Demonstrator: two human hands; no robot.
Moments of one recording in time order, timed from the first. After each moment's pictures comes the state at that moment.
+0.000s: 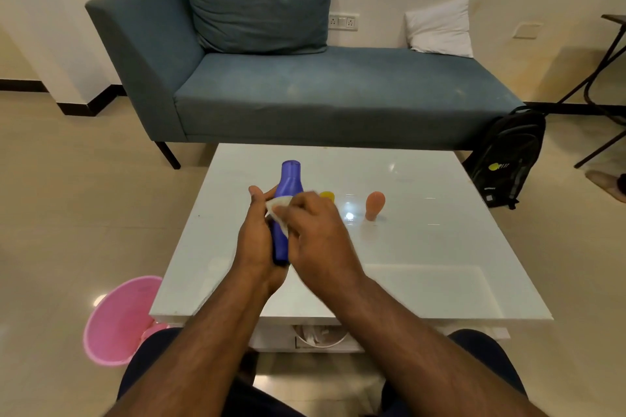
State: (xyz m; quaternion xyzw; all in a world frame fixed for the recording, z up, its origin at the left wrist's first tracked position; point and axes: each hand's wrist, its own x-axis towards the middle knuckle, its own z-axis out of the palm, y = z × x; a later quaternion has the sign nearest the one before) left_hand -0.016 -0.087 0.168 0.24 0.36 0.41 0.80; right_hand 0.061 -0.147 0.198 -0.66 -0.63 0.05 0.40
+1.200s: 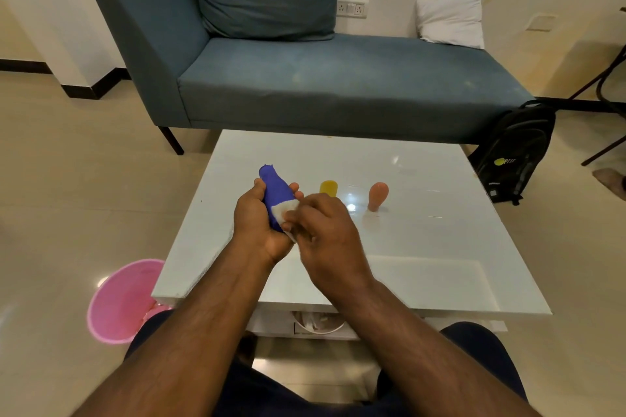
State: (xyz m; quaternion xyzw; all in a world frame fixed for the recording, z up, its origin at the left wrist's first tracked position) left_hand -0.014 -0.078 0.190 0.09 0.38 0.40 0.83; right_hand 0.064 -0.161 0.182 -0.64 -0.64 0.03 0.43
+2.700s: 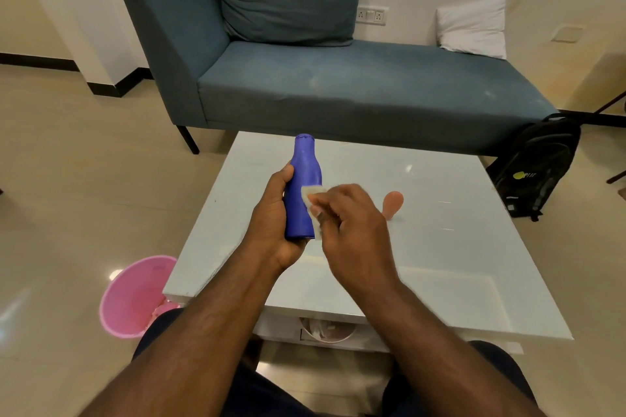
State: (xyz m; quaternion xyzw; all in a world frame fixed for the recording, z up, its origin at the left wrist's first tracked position) left_hand -0.016 -0.079 0.190 0.24 0.35 0.41 0.81; right_hand 0.073 -0.157 0.206 -0.67 -0.58 0.07 0.46
